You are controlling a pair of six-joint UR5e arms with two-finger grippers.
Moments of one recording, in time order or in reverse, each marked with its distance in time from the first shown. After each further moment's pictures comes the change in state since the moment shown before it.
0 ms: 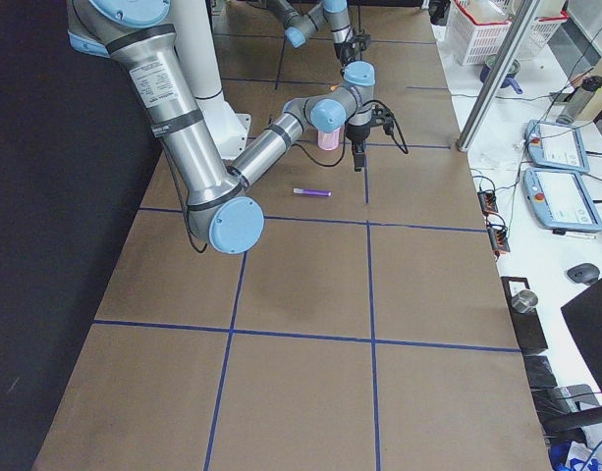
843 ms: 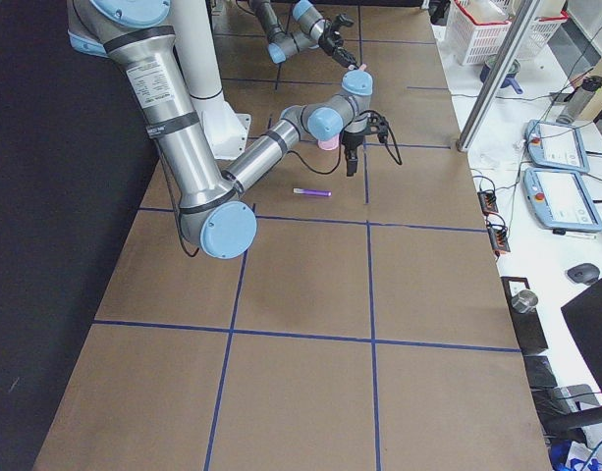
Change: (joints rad) left arm 0.212 -0.002 0.077 -0.703 0.487 -0.118; right arm -0.003 -0.042 0.007 0.027 0.066 0.008
